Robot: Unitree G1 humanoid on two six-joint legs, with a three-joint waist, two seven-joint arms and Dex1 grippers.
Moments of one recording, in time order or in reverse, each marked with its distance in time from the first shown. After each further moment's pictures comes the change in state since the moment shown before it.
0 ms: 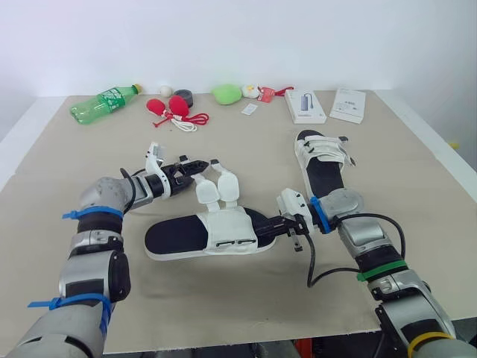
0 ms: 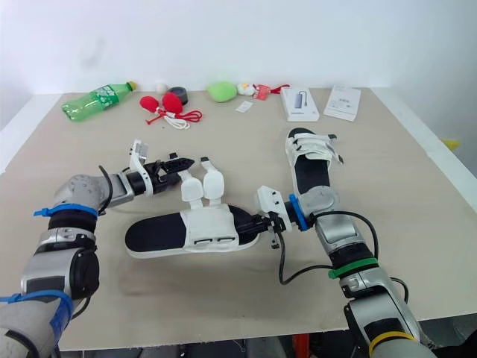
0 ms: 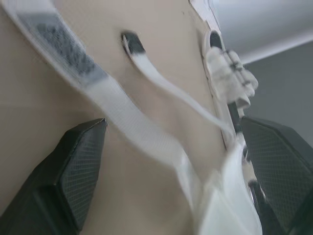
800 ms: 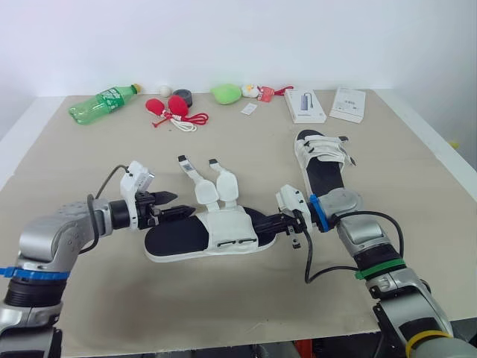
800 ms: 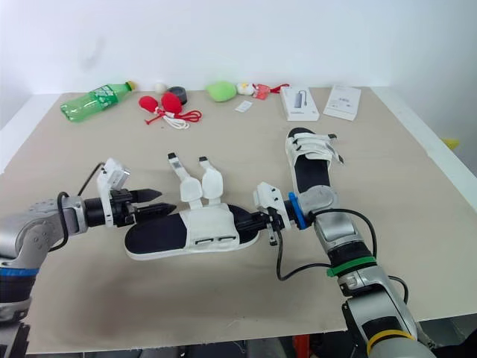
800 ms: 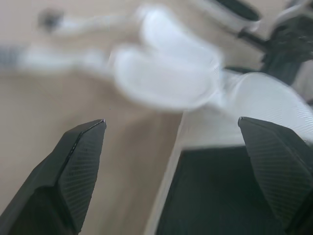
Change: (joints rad) left arm 0.516 0.306 -0.211 -0.903 -0.015 -0.008 -0.191; right arm -0.013 0.012 -0.007 0.022 0.009 0.046 -0.013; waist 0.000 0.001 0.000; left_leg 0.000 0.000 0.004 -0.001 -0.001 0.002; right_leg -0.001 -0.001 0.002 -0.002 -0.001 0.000
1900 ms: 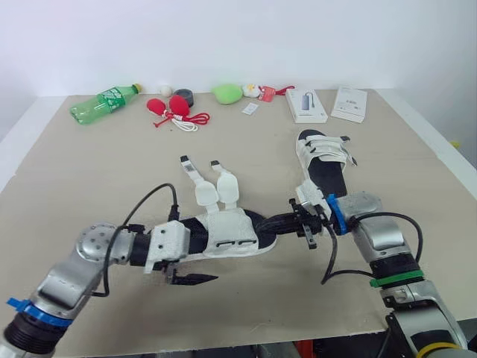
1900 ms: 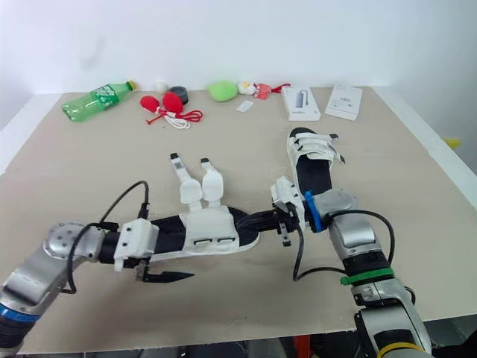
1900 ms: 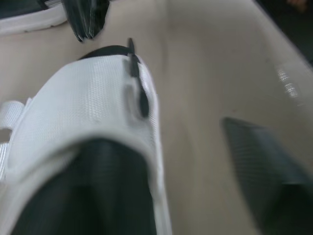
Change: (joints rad) left arm 0.239 0.122 -0.252 -0.324 0.326 -0.745 -0.389; right arm 0.084 -0.054 -0.085 -0.147 0.121 0.138 0.026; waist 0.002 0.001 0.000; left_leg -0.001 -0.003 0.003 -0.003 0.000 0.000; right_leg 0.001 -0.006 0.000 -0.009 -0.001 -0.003
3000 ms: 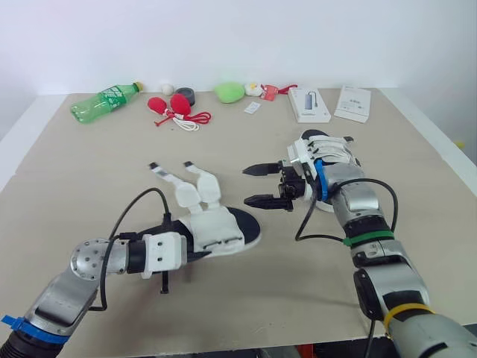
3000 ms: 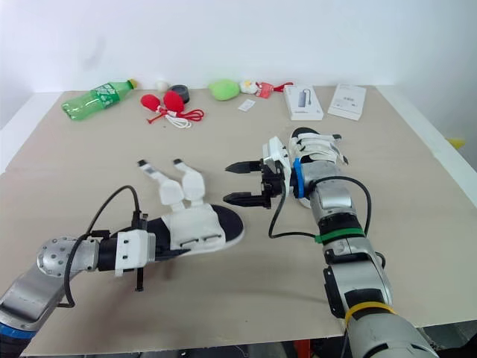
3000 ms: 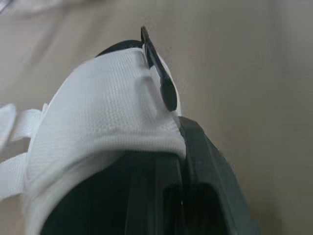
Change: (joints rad) left arm 0.109 -0.036 -0.001 0.020 0.208 -0.233 0.124; right arm -0.285 0.163 -0.107 0.347 -0.037 -0.081 -0.005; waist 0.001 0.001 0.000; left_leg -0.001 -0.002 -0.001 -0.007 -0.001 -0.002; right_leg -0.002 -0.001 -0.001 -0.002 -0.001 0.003
